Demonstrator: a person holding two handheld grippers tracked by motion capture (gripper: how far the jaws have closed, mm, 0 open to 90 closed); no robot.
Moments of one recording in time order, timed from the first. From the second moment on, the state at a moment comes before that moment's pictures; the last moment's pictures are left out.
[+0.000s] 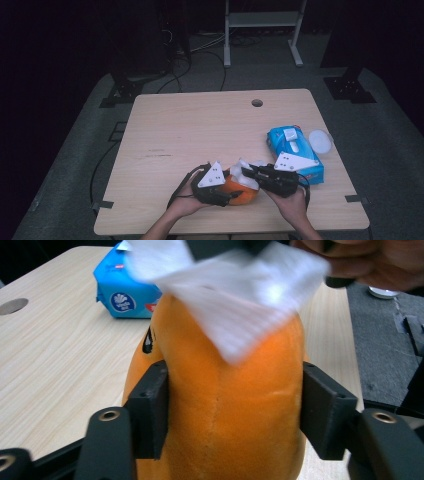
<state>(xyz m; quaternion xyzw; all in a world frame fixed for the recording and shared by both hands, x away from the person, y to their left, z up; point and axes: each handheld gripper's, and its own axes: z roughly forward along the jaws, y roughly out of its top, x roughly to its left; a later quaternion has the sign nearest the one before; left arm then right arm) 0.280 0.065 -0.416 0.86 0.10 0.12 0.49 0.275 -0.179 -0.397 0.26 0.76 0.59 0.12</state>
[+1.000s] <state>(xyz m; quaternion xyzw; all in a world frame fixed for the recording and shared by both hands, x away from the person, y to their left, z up) 0.275 0.058 -0.424 0.86 0.07 0.12 0.49 0.273 -0.177 -0.399 0.26 0.77 0.57 0.12</state>
